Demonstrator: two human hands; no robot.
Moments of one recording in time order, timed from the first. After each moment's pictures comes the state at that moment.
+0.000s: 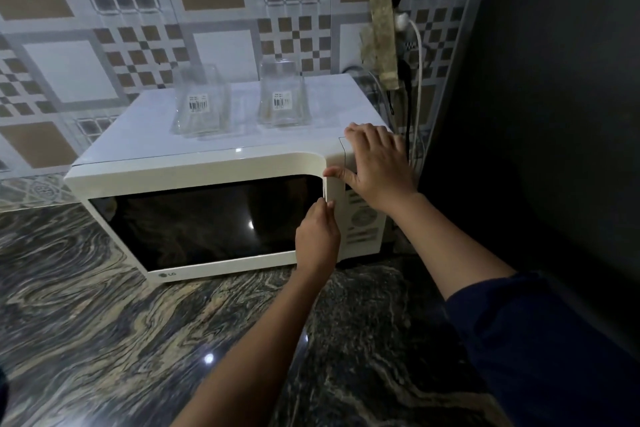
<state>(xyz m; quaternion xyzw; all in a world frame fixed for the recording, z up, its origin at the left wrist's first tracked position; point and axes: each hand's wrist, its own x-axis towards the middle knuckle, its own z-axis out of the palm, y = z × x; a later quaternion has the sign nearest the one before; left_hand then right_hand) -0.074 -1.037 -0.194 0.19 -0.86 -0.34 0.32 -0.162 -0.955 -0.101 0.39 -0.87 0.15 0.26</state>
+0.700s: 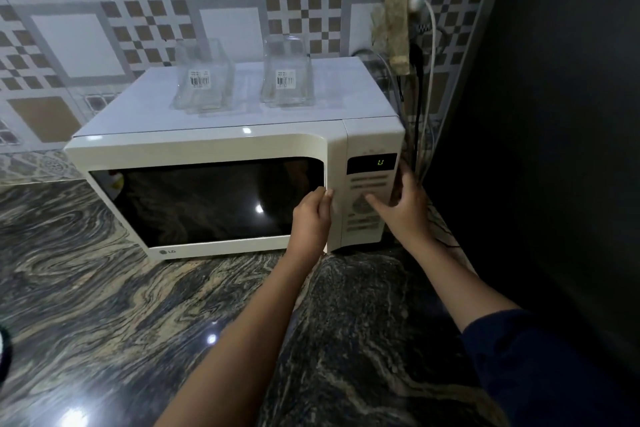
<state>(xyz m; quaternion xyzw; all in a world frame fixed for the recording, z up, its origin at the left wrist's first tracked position) -0.074 -1.048 -0.203 0.17 -0.81 -0.48 0.29 -0.172 -0.916 -0.206 0.24 -0.82 0.50 0.10</state>
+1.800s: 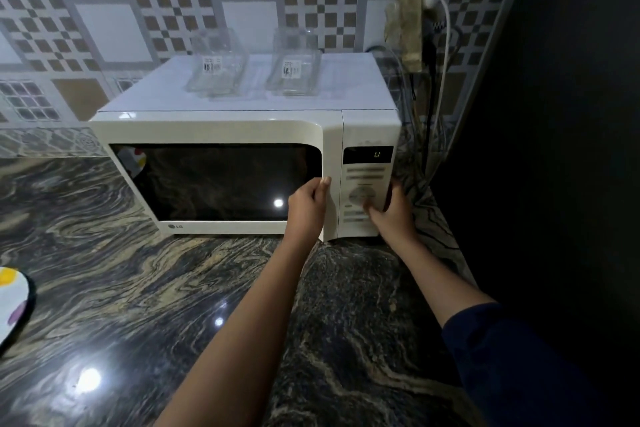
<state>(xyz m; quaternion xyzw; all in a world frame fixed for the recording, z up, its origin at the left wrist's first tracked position) -0.068 -1.032 -0.193 0.24 -0.79 -0.48 0.30 -0.165 -0.916 -0.219 0.21 -0.79 0.57 -0.05</state>
